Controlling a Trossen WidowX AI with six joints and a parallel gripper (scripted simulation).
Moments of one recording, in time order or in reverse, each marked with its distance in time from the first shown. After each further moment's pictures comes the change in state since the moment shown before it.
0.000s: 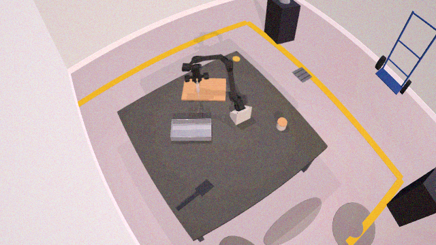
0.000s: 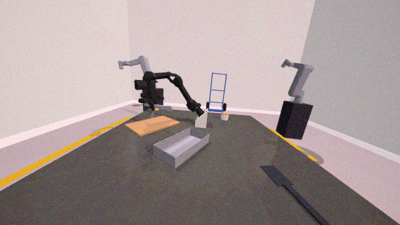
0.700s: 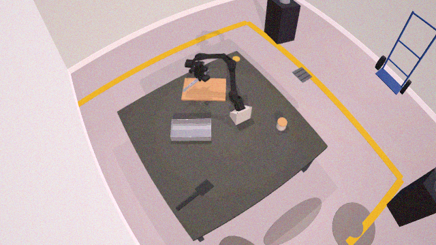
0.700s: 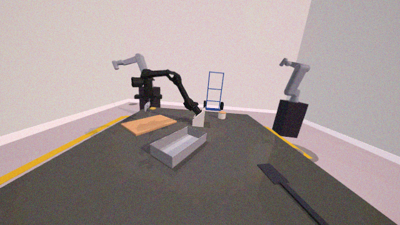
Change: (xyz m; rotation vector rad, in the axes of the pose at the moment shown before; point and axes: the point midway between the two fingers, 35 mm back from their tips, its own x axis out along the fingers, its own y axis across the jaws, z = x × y) arm -0.006 -0.022 0.026 0.860 -0.012 0.016
